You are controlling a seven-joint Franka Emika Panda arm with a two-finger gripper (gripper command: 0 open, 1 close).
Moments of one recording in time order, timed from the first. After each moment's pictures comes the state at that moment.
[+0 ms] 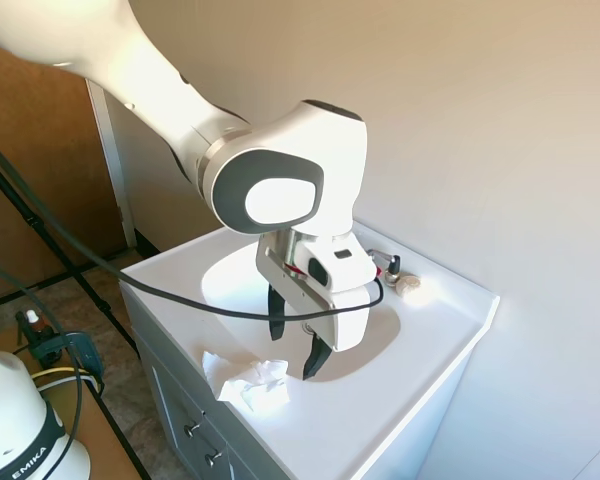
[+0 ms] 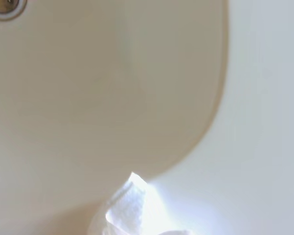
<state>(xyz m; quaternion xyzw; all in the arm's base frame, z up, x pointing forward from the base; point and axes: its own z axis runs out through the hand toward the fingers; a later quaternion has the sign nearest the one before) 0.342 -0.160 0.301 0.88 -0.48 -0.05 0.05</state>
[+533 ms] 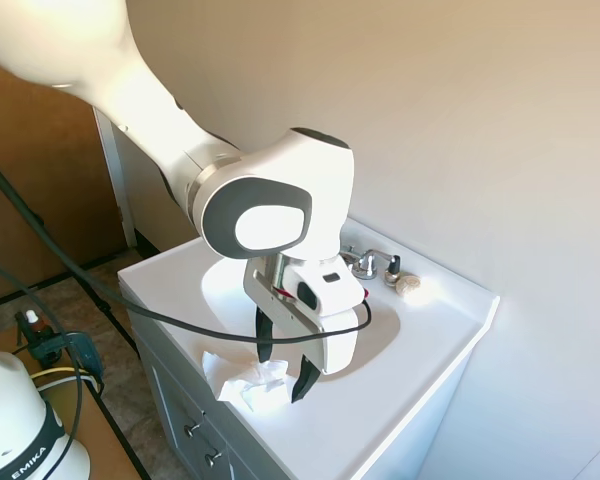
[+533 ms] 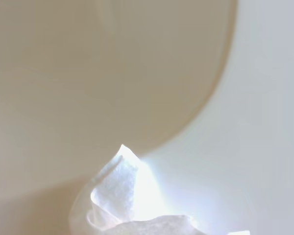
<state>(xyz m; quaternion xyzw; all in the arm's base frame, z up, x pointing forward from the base) 0.337 -0.155 0.272 0.88 -0.46 -0.07 0.06</state>
